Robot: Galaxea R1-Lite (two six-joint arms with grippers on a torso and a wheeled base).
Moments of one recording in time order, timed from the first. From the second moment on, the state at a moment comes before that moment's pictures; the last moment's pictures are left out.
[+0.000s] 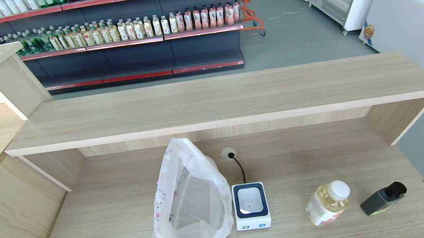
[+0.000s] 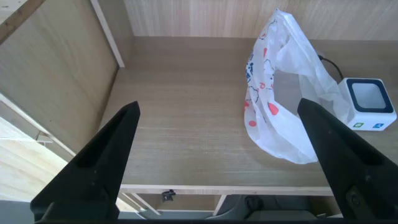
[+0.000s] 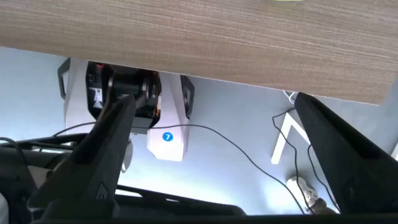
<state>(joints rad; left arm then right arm) 0.00 0.00 0.00 0.00 -0.01 -0.01 0.14 1.21 -0.35 0.06 -0.02 -0.08</state>
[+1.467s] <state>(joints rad) 0.00 0.00 0.00 0.00 -0.01 -0.01 0.34 2.01 -0.28 -1.01 -0.04 -0.10</state>
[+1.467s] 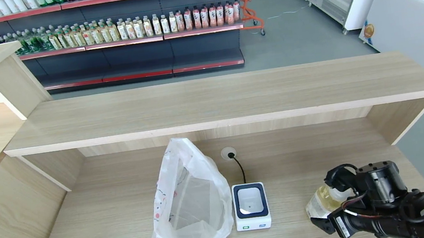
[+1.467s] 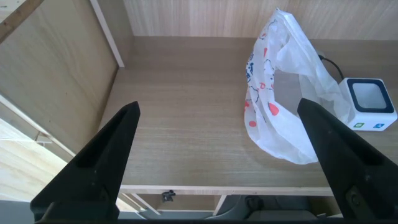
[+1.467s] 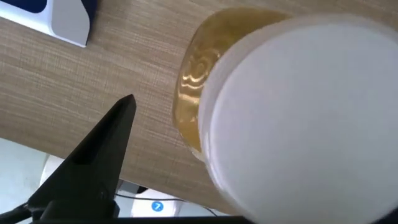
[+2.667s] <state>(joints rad) 0.00 0.00 0.00 0.00 -0.01 -0.01 0.35 2.22 -0.31 -1.38 -0.04 -0.24</state>
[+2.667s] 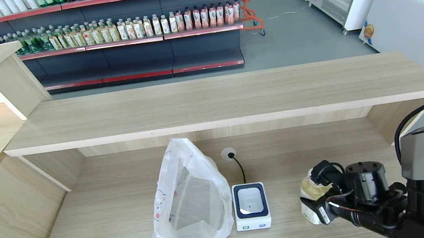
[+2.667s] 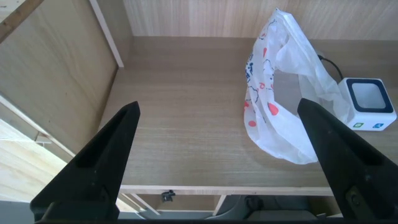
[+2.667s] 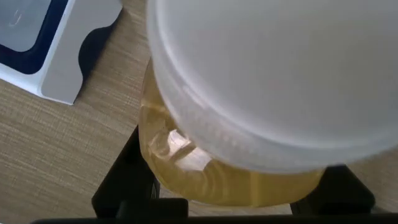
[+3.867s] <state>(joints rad) 0.00 0.00 0.00 0.00 -0.01 -0.01 0.45 1.60 -0.60 -0.82 0.70 0.31</state>
